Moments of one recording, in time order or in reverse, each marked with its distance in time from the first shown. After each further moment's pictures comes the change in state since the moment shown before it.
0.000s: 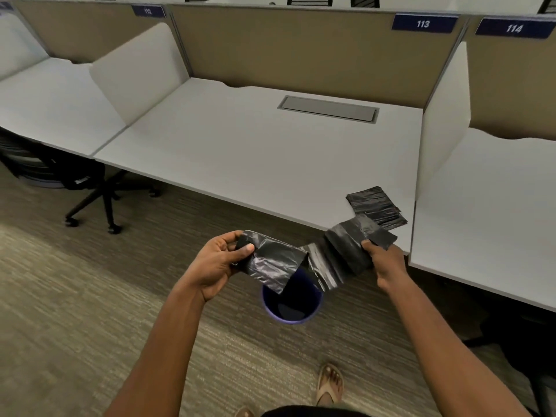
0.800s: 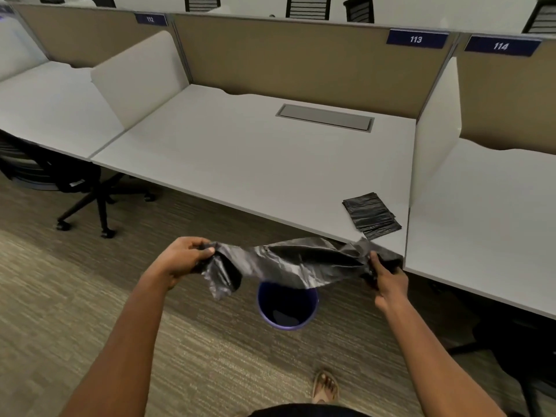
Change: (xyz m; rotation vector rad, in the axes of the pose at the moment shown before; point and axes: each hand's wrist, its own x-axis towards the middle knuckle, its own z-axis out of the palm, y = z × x) left_hand 0.012 0.013 -0.086 0.574 0.282 -0.154; right_hand -0.021 0.029 -0.016 0.317 0.119 0.103
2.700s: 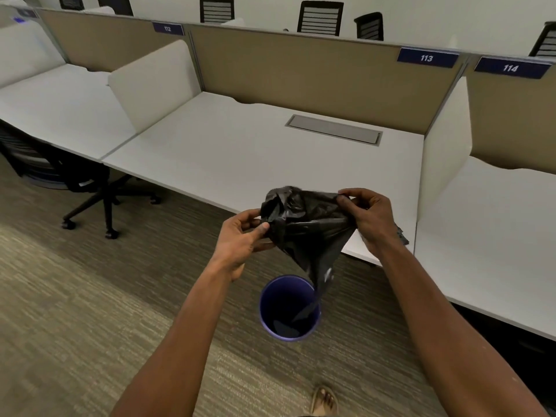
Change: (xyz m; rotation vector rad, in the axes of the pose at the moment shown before) left_hand -0.016 0.073 0.085 -0.505 0.001 0.313; right_hand -0.064 -0.104 0.126 -0.375 -0.526 -0.675
